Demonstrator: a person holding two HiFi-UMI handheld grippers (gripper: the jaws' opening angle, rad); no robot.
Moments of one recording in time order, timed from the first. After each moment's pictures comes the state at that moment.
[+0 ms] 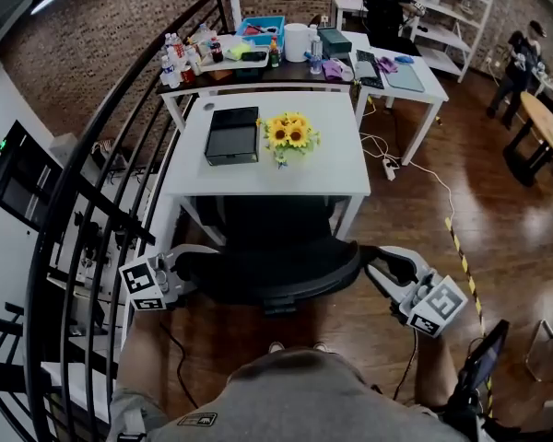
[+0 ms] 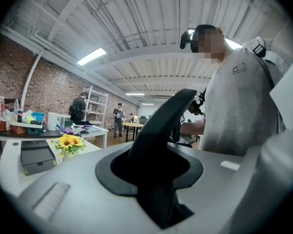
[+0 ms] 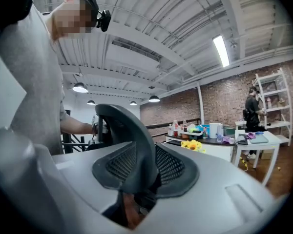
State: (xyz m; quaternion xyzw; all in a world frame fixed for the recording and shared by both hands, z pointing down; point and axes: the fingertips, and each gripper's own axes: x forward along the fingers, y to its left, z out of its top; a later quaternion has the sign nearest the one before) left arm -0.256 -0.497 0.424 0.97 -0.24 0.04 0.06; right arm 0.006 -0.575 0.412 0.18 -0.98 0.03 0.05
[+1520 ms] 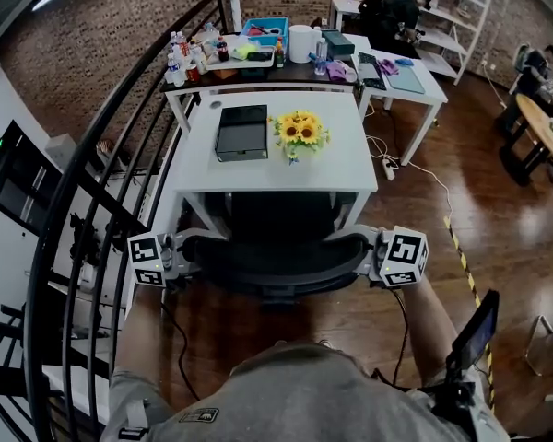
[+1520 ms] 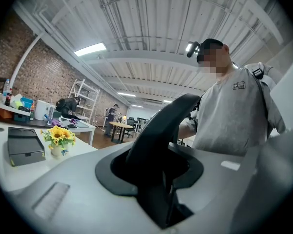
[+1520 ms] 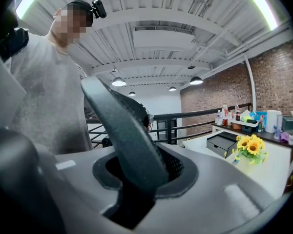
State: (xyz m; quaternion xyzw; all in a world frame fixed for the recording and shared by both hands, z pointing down) left arm -0.294 -0.492 0.424 0.98 -0.16 0.01 0.10; right arm -0.131 -0.535 0.445 -0.09 -0.99 0.02 0.13
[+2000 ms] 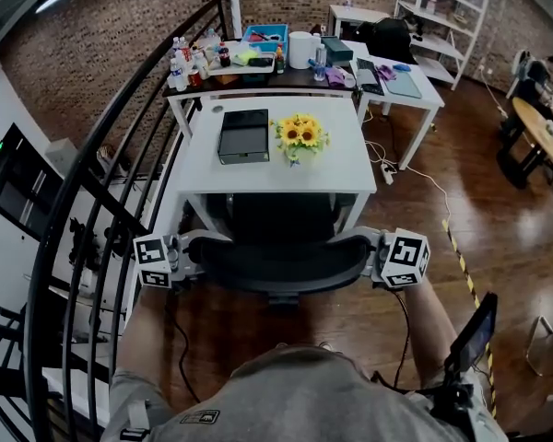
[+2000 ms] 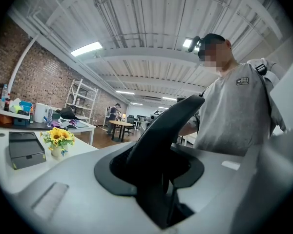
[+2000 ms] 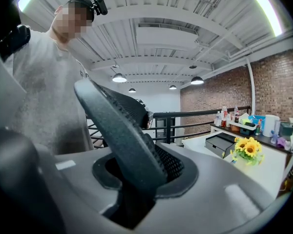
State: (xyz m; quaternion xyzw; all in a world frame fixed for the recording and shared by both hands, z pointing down) left arm -0.285 -0.477 0.425 0.98 -0.16 0.03 0.08; right arm -0.124 -0.520 0.448 -0.09 -0.99 0.00 0.15
